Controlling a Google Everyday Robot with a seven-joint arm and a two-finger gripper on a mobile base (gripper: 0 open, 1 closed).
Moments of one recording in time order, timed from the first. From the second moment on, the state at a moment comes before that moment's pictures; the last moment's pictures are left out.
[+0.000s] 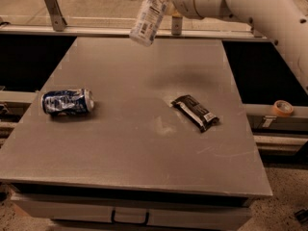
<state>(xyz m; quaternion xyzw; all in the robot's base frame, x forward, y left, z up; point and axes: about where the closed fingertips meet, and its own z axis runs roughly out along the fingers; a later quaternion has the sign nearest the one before) 0.721 -0.022 1.049 -0.77 0.03 -0.45 0.45</state>
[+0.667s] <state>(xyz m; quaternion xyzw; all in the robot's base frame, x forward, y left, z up) 0.711 -0.028 1.059 -0.76 0.00 -0.48 0.45</state>
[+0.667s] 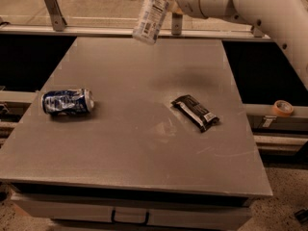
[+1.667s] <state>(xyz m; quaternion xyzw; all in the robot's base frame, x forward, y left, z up) 0.708 -0.023 1.068 -0.72 -0.17 -0.53 0.41</state>
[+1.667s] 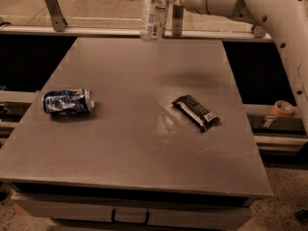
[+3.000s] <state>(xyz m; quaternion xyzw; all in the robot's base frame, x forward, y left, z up) 0.688 -0.026 1.067 -0.68 -0.33 -0.54 0.37</state>
